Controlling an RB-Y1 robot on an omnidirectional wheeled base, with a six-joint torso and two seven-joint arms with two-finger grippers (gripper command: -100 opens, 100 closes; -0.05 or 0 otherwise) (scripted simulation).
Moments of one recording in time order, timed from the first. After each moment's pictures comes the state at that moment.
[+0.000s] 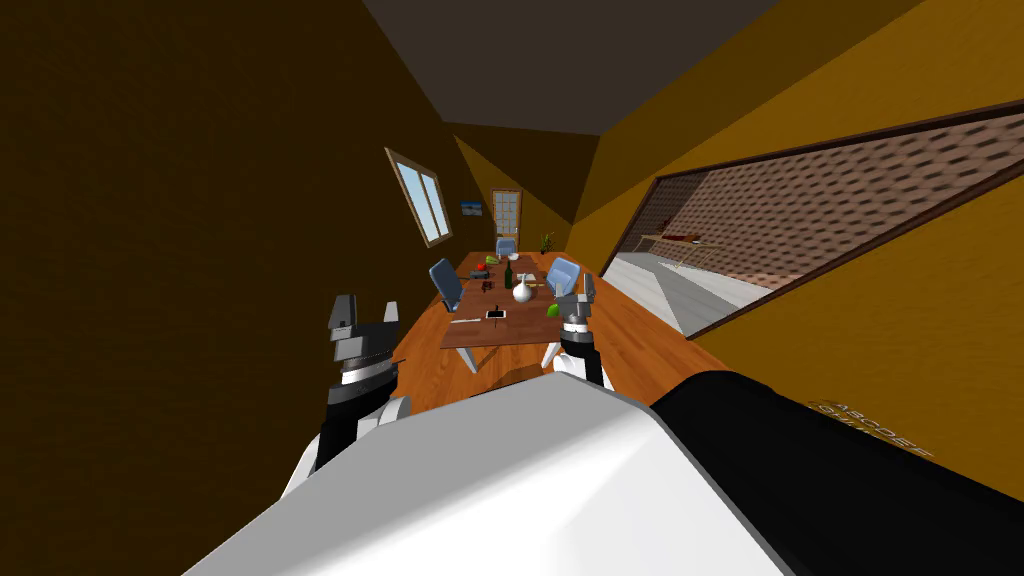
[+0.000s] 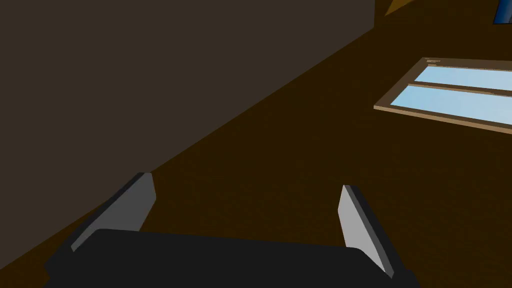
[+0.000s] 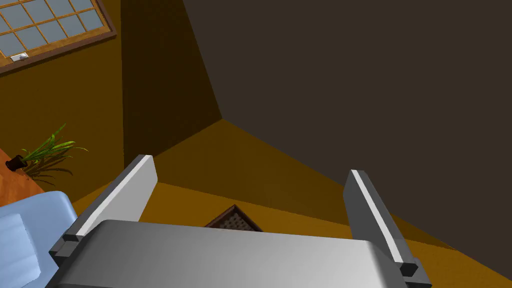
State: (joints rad) left arm 0.51 0.05 0.00 -2.28 -0.07 -0.50 0.11; right arm 0.55 0.04 0.03 -2.30 -0.11 -0.52 -0.16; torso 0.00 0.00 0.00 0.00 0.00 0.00
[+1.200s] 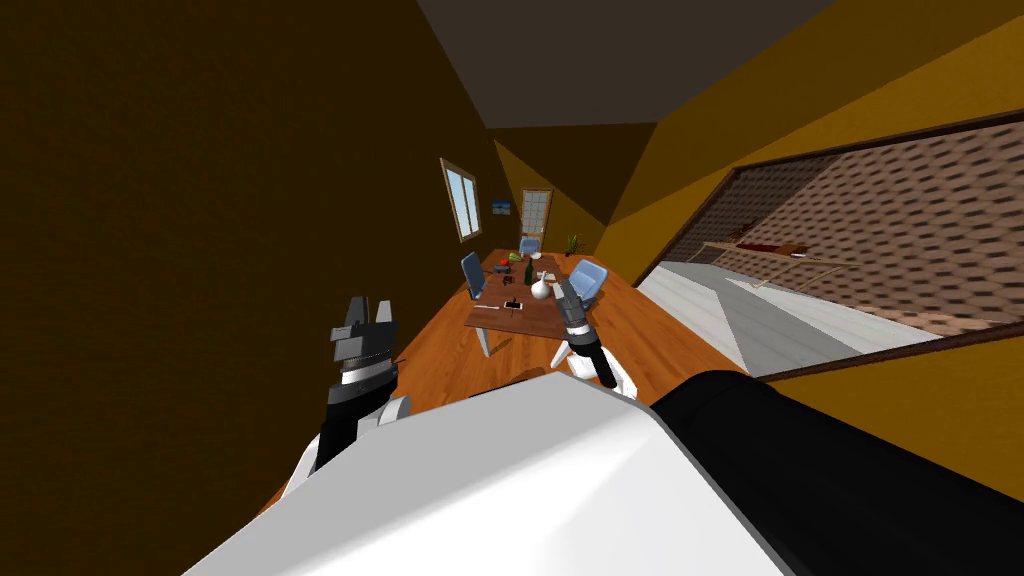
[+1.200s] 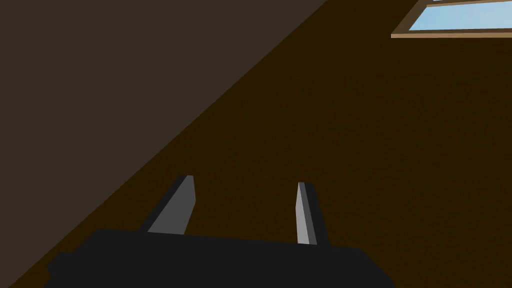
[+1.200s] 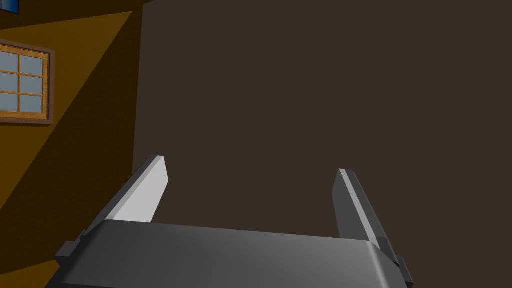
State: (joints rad) left arm 0.51 0.05 0.00 -2.28 -0.07 -0.50 0.11; right arm 0.51 -0.29 -0.01 -2.22 0.03 -0.66 0.09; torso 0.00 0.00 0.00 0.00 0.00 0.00
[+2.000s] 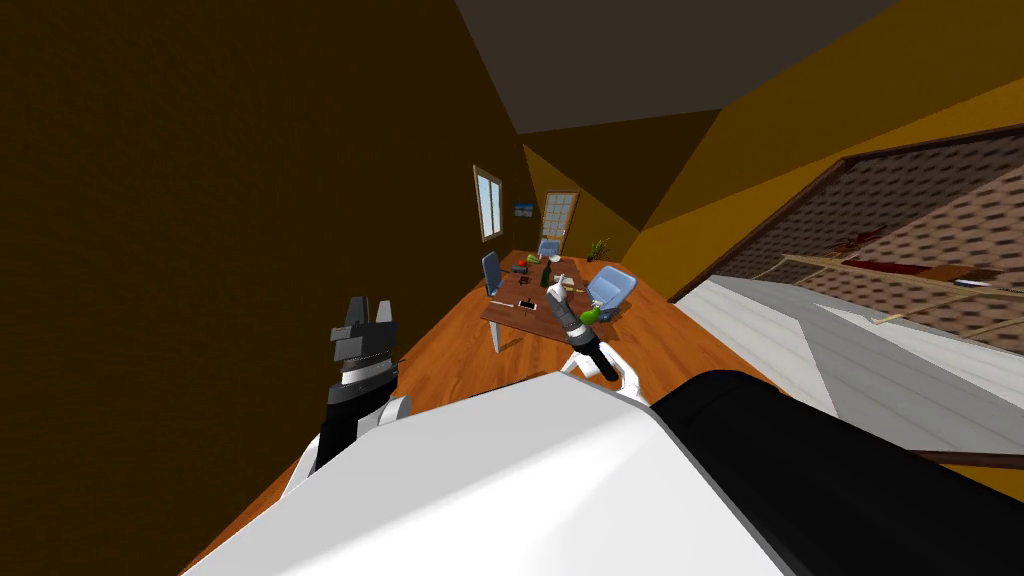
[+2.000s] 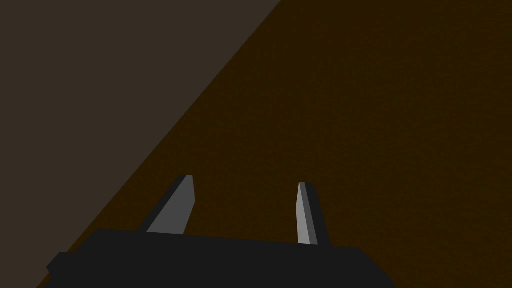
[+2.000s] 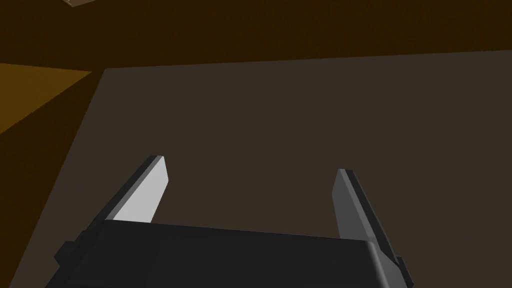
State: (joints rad) left arm 0.51 0.05 0.00 -2.28 -0.07 -0.50 0.11; right arm 0.47 -0.45 -0.02 -2.07 0.13 -0.72 0.29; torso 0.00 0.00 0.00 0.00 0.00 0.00
